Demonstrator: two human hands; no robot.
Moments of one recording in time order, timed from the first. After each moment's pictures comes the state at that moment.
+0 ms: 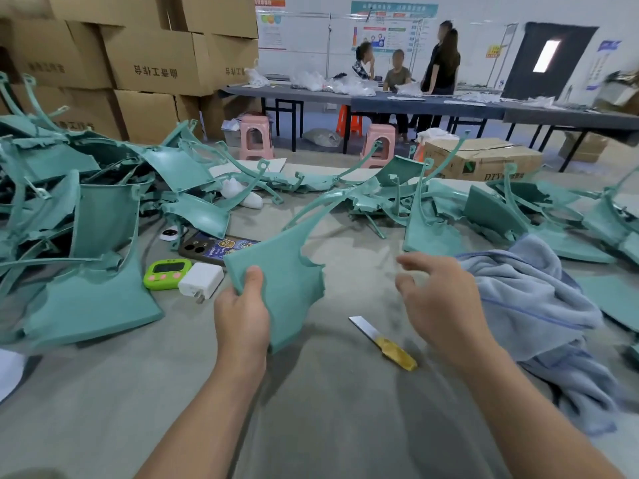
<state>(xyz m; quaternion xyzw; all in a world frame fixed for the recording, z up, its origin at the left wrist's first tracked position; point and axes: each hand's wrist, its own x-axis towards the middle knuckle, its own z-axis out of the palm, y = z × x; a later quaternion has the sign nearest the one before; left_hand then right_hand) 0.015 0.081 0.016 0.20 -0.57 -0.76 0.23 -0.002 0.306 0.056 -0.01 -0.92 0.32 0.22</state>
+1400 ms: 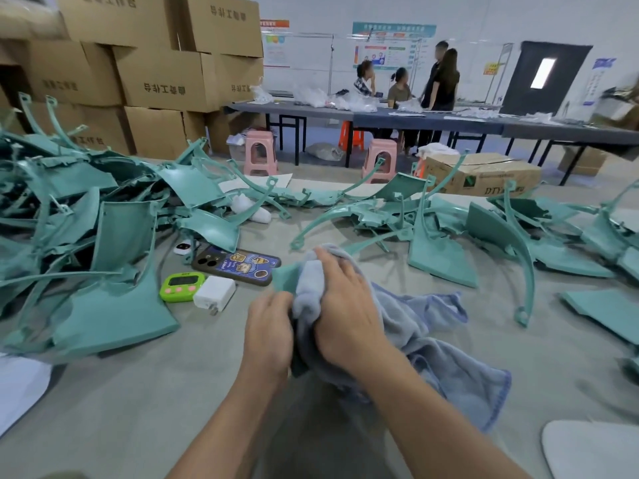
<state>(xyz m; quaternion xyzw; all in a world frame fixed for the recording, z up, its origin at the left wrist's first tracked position) 0.025 0.080 0.020 0.13 -0.70 -0.67 0.21 0.000 0.203 0.044 0.21 -0.92 0.30 0.14</state>
